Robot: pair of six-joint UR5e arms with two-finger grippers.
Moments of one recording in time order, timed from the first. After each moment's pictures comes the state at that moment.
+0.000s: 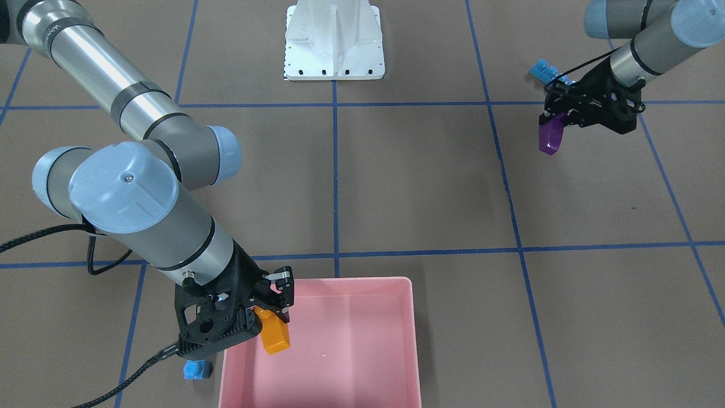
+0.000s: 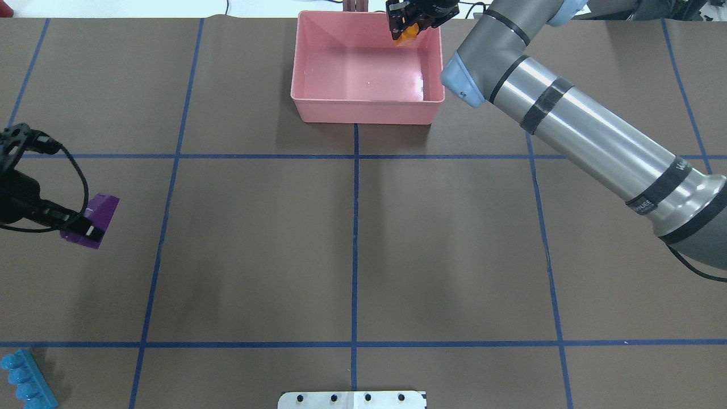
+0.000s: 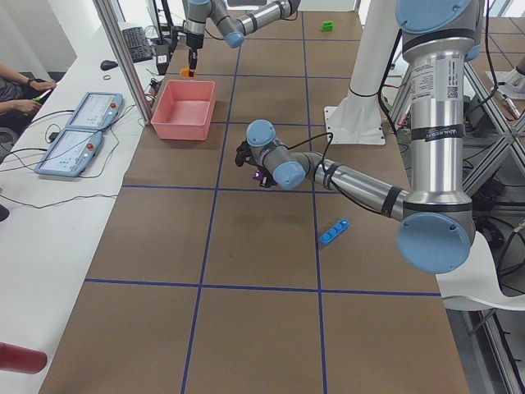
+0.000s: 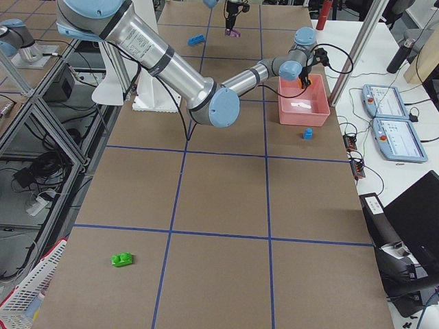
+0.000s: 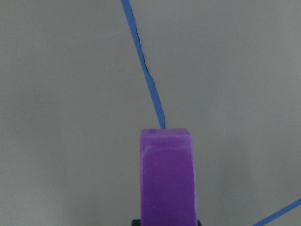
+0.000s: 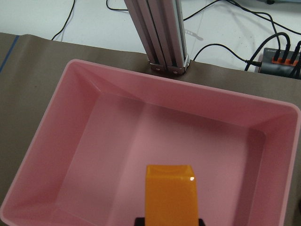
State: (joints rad) left arm -0.95 -1.54 -1.95 -1.98 -2.43 -0.63; right arm 0.95 -0.58 1.02 -1.01 2.13 0.80
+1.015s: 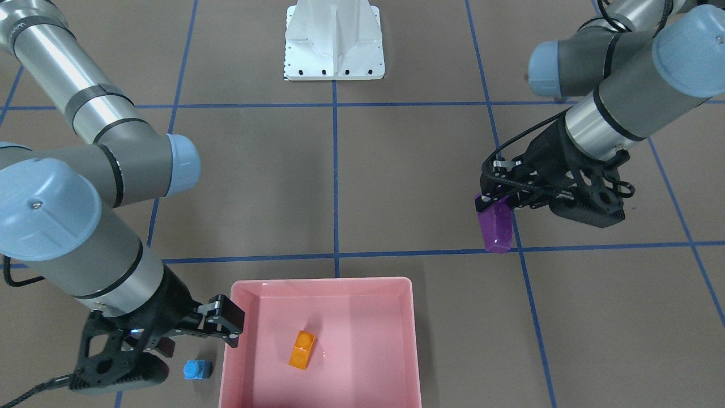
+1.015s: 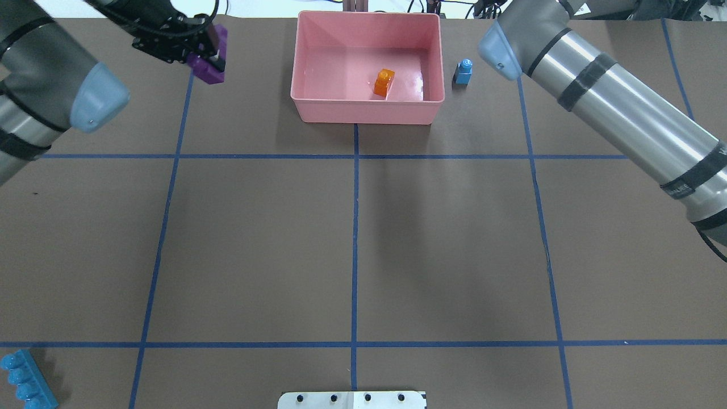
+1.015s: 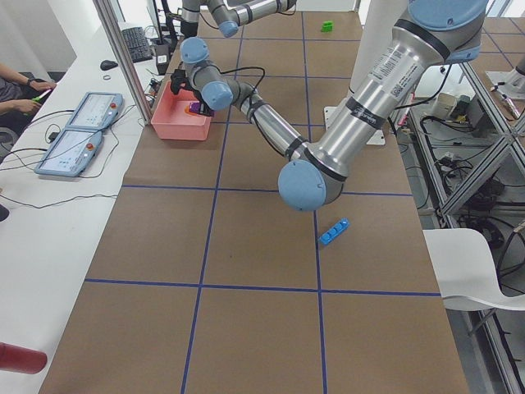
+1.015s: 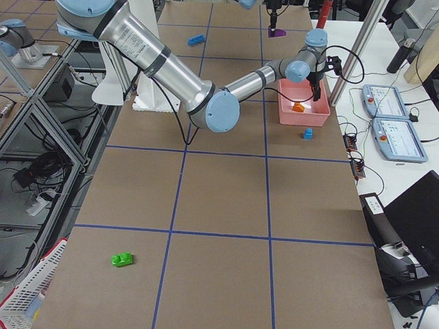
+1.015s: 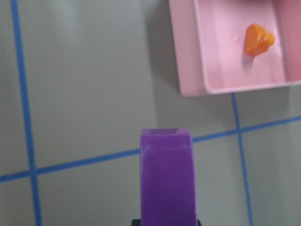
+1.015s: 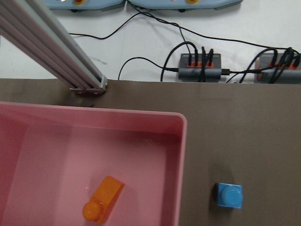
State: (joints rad) left arm -1.06 -2.29 -1.54 -1.83 -2.40 -0.93; right arm 1.05 -0.66 1.12 -1.20 2.12 0.85
